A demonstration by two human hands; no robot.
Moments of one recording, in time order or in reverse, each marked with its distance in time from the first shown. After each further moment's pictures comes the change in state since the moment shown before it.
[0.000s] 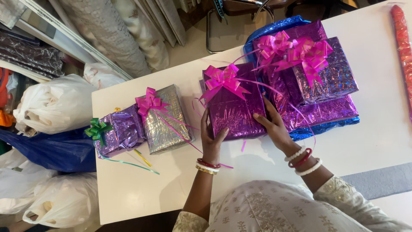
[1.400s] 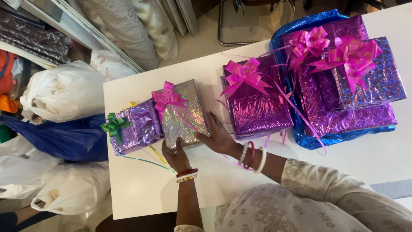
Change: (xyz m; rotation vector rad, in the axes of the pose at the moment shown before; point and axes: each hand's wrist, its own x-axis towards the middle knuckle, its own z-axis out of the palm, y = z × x) left_hand -0.026 -0.038 -0.217 0.672 0.985 -0.120; right_hand 0.030 0.043 0.225 -0.779 -0.345 -0.205
